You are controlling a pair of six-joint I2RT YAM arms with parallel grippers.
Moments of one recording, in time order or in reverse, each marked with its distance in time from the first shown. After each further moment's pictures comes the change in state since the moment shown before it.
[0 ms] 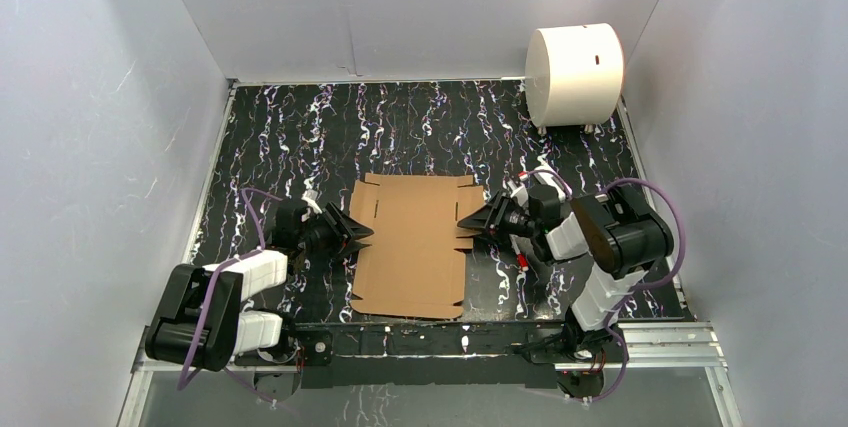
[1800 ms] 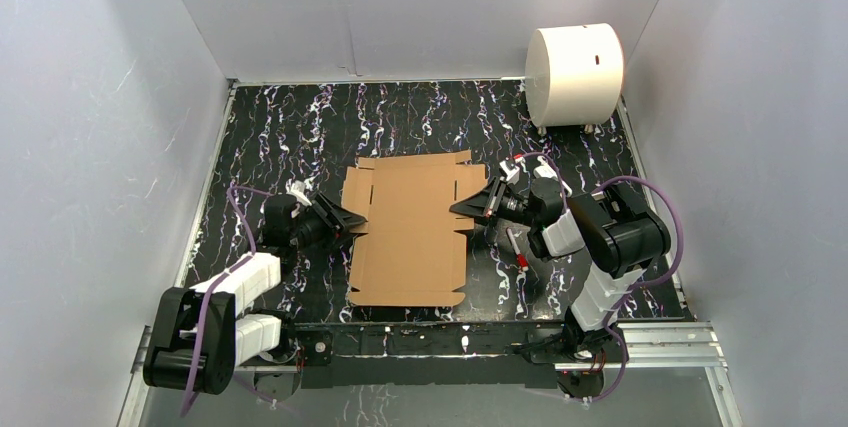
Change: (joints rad) left arm 0.060 -0.112 0.022 -0.048 -0.010 -0.018; right arm 0.032 0.023 0.045 0.349 -0.103 0.218
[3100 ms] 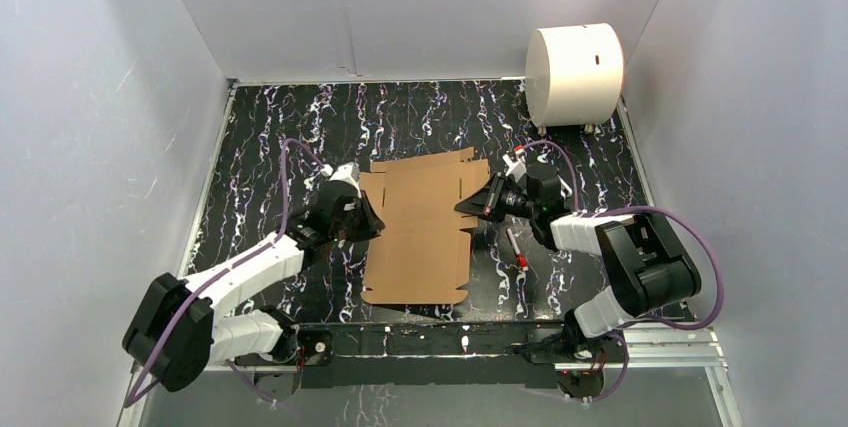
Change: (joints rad) left arm -0.459 -0.006 0.282 -0.355 -0.524 0.281; right arm 0.010 -0.244 0.098 -0.629 0.137 -0.373
